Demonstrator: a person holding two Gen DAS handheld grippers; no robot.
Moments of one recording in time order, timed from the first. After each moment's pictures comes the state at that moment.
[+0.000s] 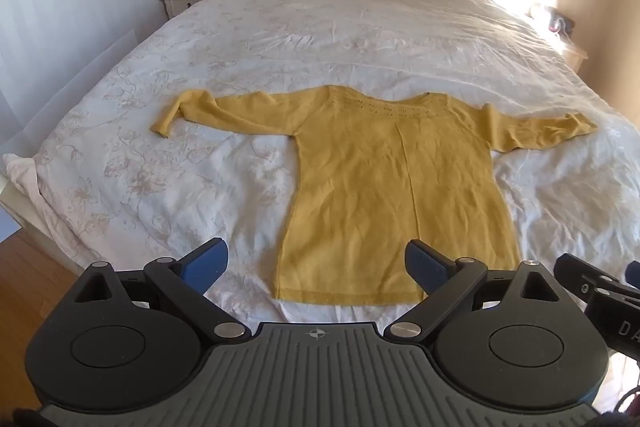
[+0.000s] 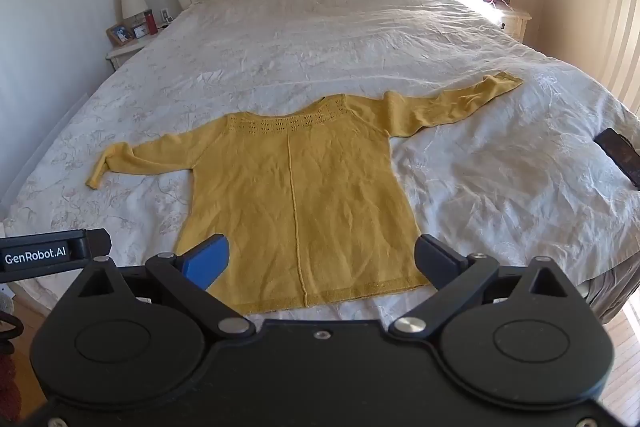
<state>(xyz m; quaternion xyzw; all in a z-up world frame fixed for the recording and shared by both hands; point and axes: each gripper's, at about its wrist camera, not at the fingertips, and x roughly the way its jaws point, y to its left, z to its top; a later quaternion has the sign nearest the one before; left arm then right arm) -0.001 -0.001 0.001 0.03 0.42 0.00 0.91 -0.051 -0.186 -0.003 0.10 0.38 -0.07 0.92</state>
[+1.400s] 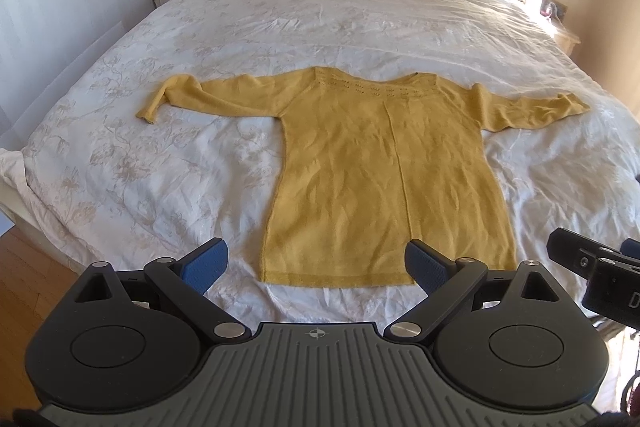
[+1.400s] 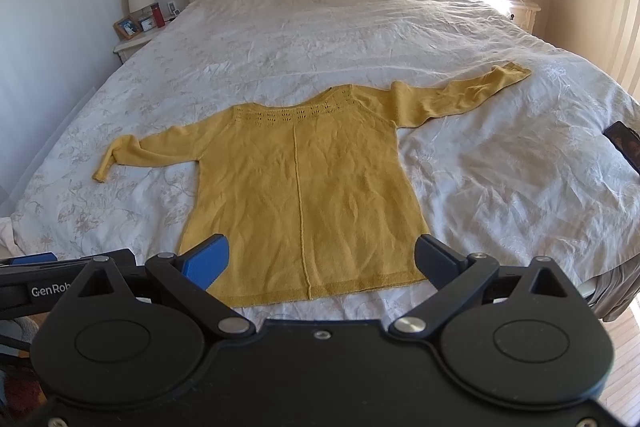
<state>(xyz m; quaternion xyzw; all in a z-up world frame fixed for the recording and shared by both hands) -0.005 -0.011 -0.017 0.02 0.45 -0.03 0.89 -0.050 -0.192 -0.007 0.11 0.40 -0.06 0.91</state>
